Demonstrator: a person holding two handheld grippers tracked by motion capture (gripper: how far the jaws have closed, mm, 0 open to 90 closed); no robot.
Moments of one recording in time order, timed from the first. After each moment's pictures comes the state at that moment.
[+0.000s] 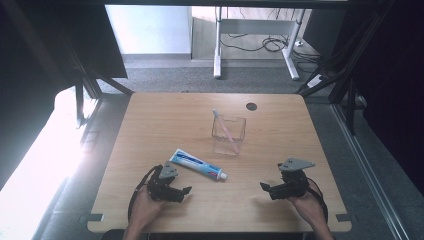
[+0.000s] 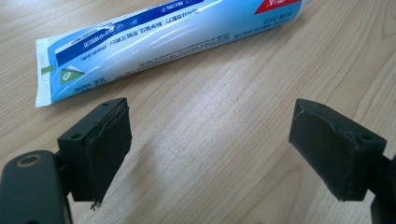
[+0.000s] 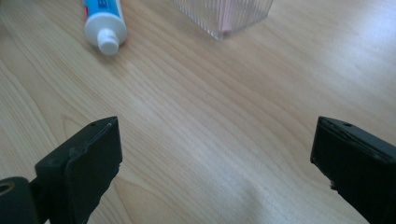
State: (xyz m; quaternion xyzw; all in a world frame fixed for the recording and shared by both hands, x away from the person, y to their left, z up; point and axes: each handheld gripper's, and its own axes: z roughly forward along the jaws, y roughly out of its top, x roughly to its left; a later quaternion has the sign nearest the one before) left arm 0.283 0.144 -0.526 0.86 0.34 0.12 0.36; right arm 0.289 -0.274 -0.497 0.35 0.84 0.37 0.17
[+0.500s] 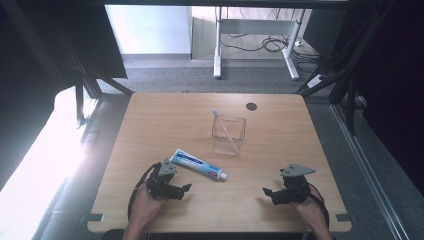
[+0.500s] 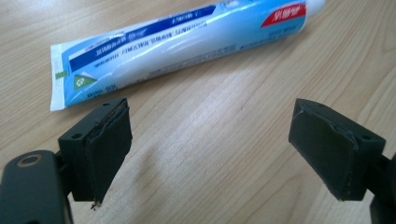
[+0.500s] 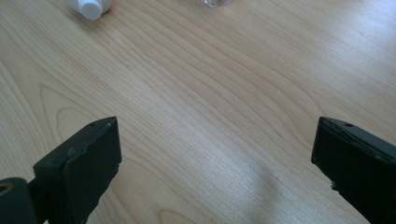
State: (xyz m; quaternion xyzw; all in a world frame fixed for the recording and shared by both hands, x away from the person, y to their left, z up) left arm 0.286 0.144 -0.515 0.85 0.36 0.12 0.37; right arm 0.285 -0.285 -0.516 0.36 0.85 0.36 0.17
